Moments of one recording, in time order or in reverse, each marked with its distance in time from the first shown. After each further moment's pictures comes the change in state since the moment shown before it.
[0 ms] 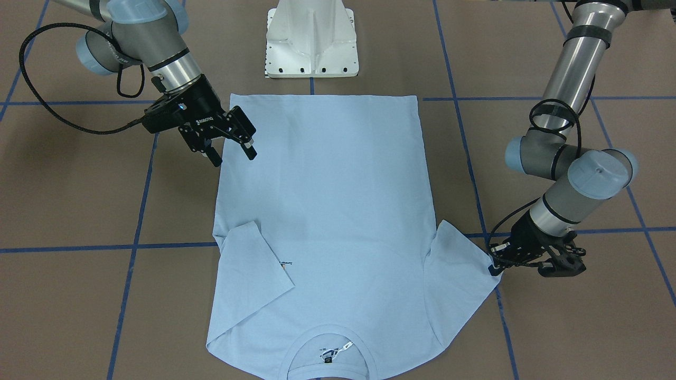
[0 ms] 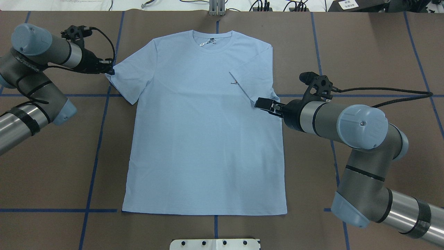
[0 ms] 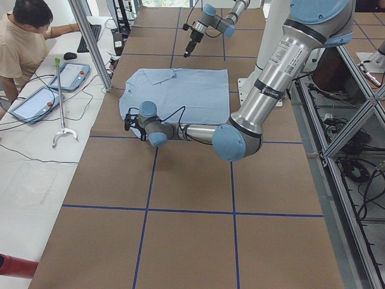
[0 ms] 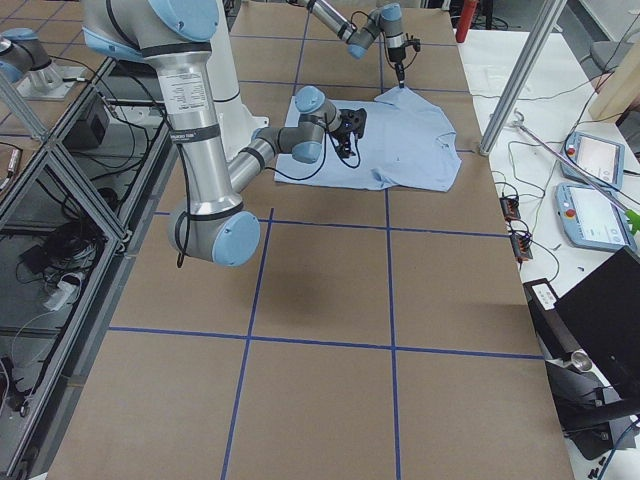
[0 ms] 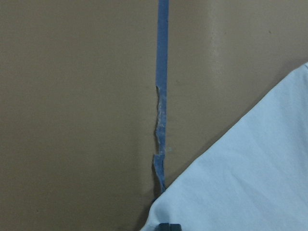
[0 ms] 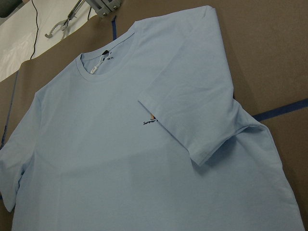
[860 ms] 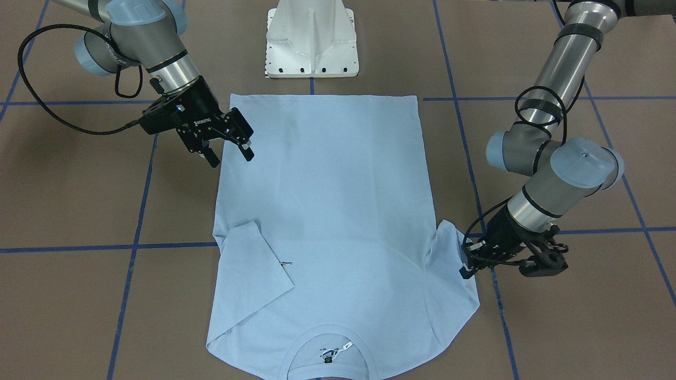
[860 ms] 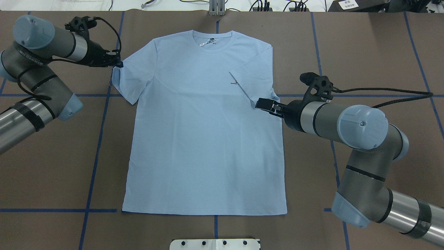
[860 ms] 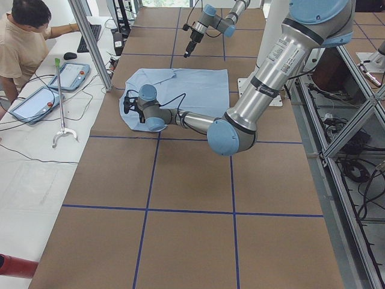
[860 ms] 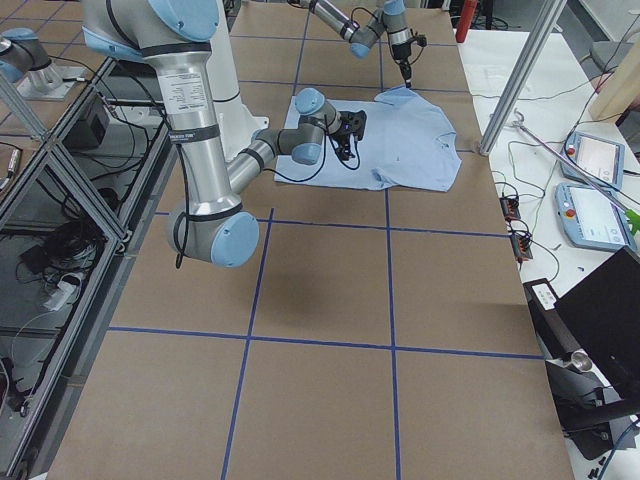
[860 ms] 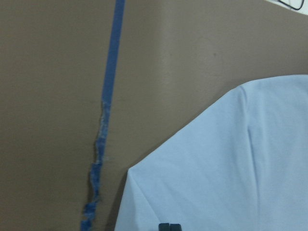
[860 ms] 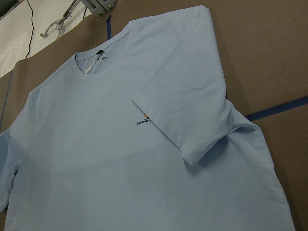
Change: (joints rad) left arm 0.026 -0.097 -0.071 0.016 0.020 -0.187; right arm 0.000 -0.014 -0.001 0.001 0.000 -0.001
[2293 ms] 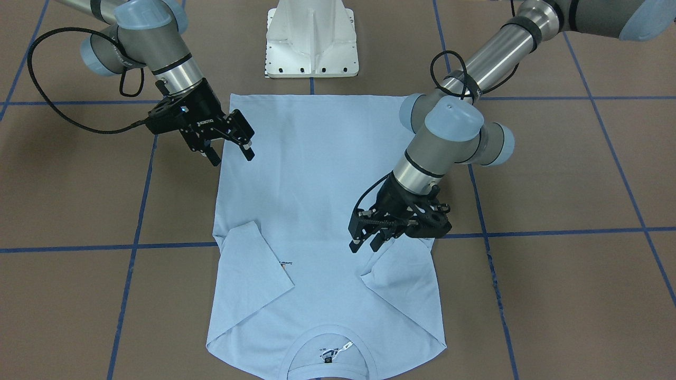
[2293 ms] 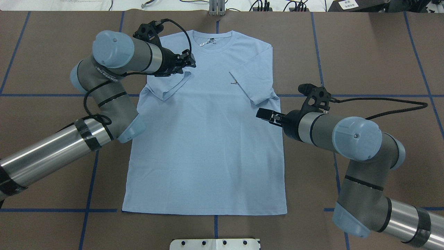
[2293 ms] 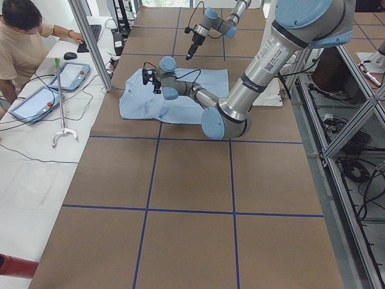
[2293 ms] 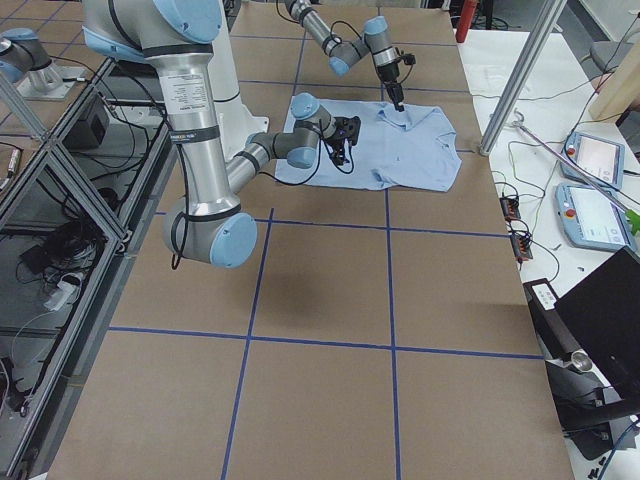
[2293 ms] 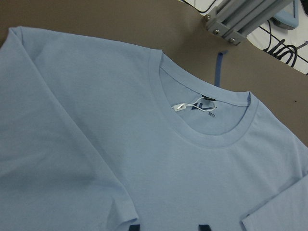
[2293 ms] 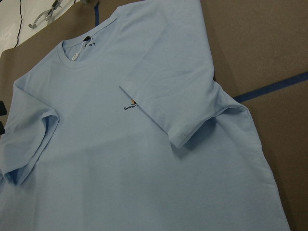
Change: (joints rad) left arm 0.195 -0.039 -0.240 0.126 0.213 -0.220; right arm -0.077 -0.014 -0.007 -0.002 -0.063 0.035
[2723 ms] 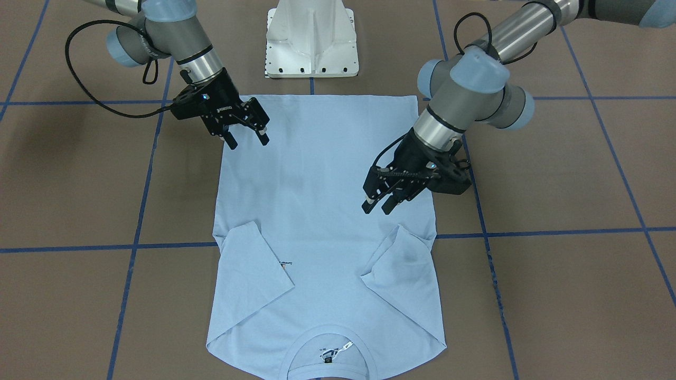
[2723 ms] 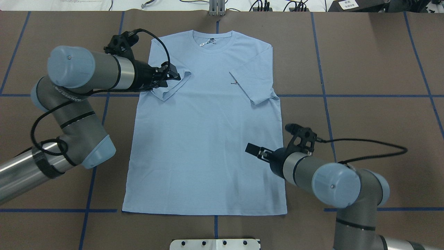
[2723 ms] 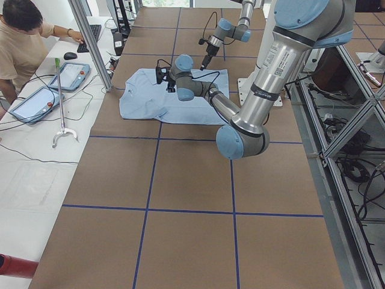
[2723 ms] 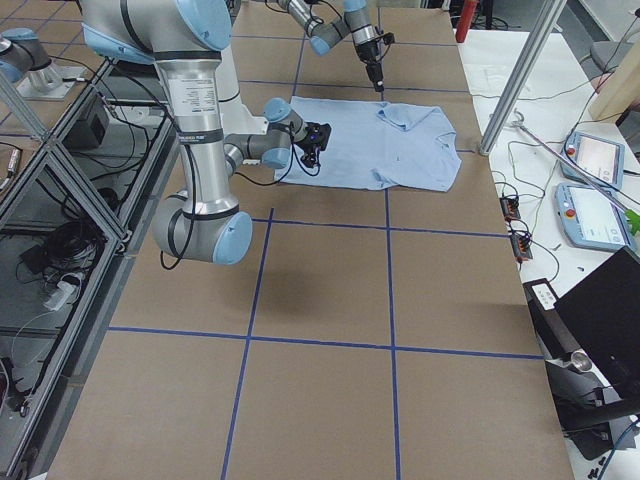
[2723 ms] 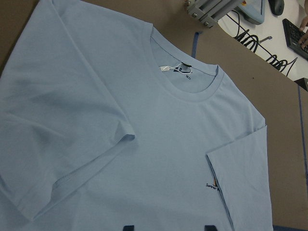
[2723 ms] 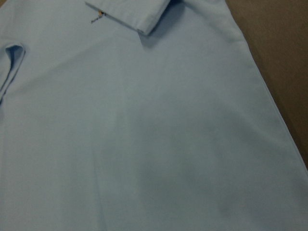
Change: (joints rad) left arm 0.015 0.219 -0.346 0.107 -0.008 -0.021; right arm -0.266 -0.037 0.048 -0.119 -0.204 0.192
